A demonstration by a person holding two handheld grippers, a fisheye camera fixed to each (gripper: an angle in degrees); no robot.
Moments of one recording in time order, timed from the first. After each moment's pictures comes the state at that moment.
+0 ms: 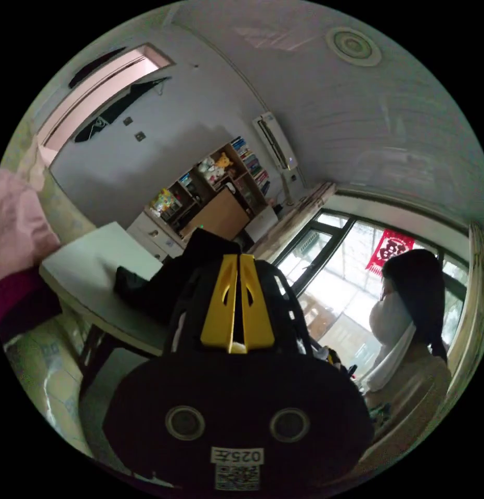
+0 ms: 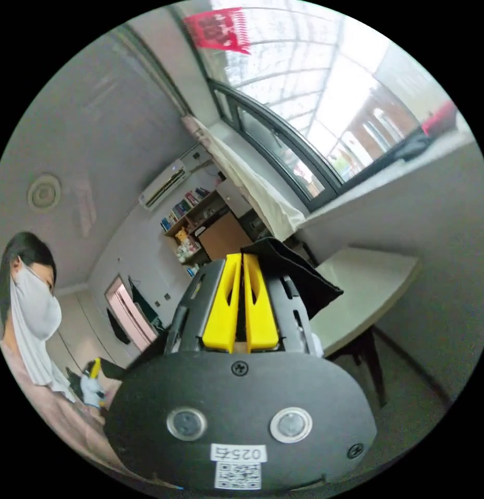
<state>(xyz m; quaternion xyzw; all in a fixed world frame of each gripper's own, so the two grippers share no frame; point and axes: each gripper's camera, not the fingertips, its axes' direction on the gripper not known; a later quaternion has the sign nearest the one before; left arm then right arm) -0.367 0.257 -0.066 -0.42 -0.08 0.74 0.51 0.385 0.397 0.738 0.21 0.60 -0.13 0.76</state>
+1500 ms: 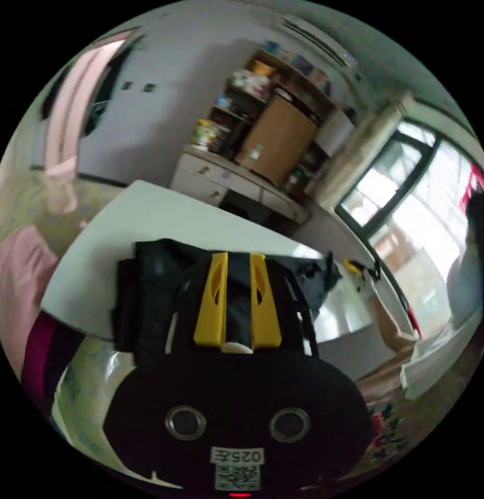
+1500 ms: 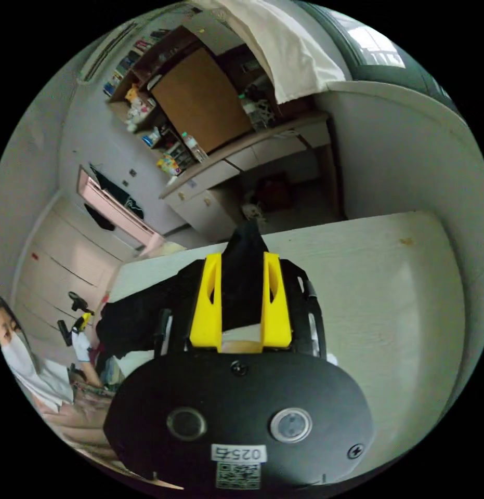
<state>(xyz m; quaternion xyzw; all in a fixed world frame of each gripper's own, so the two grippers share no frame) -0.643 0.207 0.114 -0.36 -0.36 0.80 0.31 0.828 0.083 0.738 -0.18 0.62 0.12 0.75</state>
